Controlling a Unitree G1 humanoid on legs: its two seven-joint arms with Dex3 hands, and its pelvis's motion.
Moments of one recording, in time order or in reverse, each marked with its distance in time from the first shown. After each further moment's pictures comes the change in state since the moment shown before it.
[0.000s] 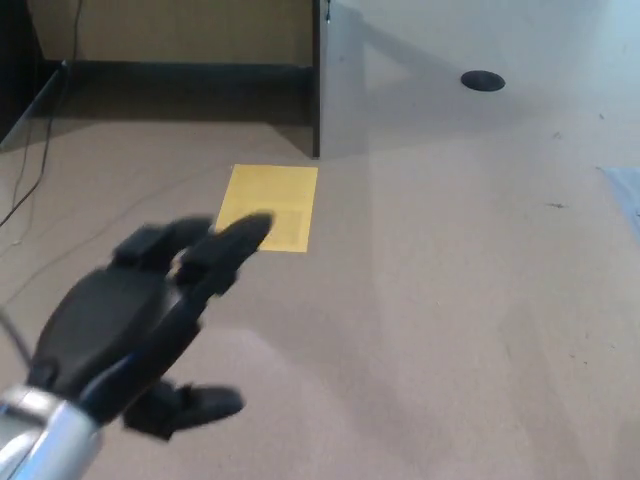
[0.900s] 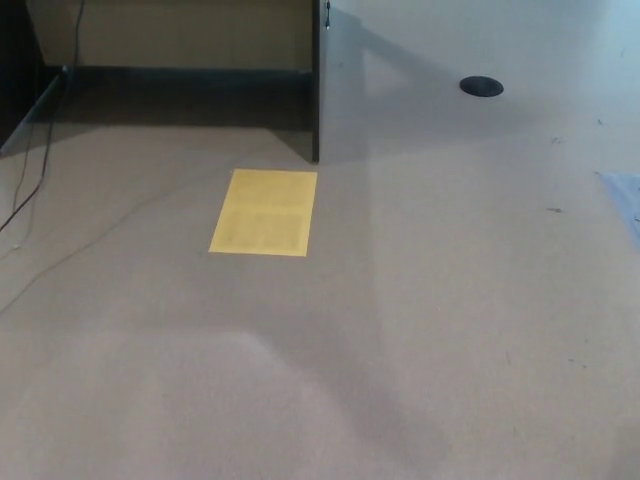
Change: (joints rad) left_arm 0.294 0.014 0.135 1.071 -0.127 -0.422 0.393; right_arm -0.004 0.001 -0.015 0.006 0.003 0.002 0.002
